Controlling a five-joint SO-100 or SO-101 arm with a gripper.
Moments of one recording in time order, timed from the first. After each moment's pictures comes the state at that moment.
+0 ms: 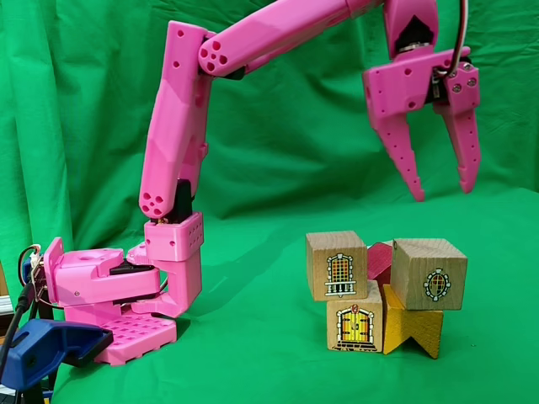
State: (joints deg) arm 28.3 66.1 43.6 96.1 -7.6
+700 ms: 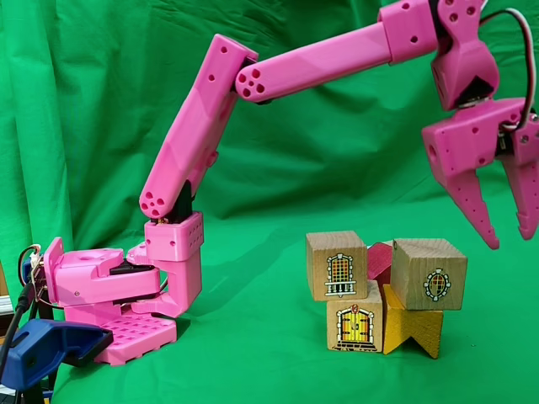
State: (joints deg) arm 28.1 54.5 43.2 82.7 -7.6
